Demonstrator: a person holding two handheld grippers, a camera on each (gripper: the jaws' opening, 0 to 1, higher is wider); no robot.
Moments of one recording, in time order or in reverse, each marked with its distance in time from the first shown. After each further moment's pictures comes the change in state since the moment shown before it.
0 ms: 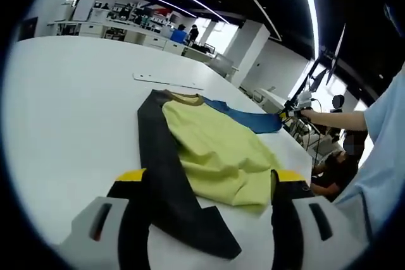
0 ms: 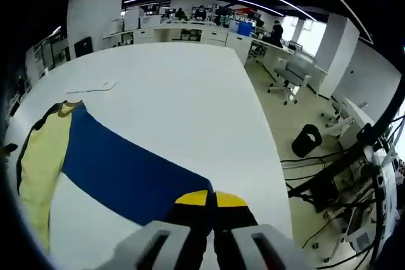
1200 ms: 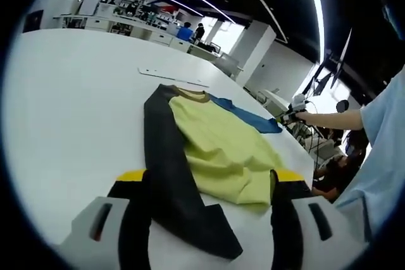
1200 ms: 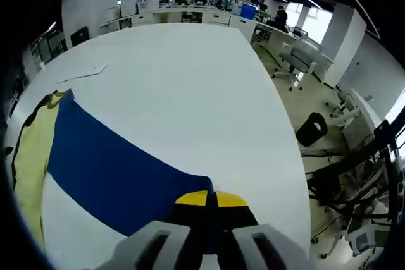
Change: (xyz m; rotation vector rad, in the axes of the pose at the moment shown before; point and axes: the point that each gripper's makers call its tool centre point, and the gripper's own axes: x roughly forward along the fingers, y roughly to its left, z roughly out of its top) left arm 0.001 0.007 -0.008 -0.037 0.007 0.023; right arm 0.036 0.026 -0.018 -0.042 0.095 0.024
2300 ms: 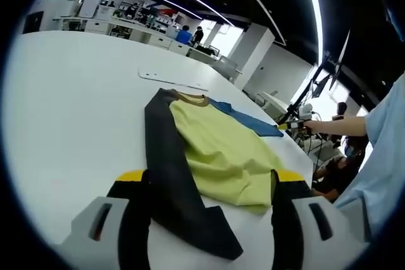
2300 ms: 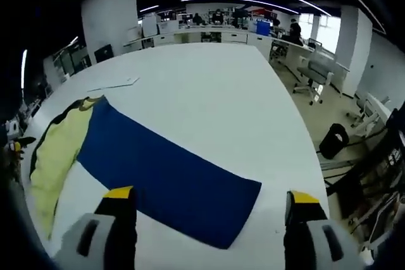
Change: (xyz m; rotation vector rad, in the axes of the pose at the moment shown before) left arm -0.004 -0.002 0.006 0.005 -0.022 -0.013; right arm -0.022 0.012 -0.003 0.026 -0.187 0.213
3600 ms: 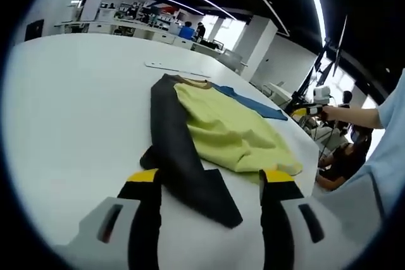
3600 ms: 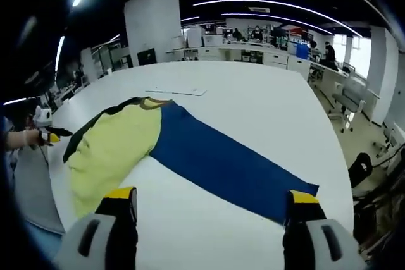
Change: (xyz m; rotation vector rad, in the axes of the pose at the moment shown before) left arm -0.025 -0.007 -0.050 0.034 0.032 0.060; right arm -0.060 0.124 -0.005 -0.178 -0.092 0.211
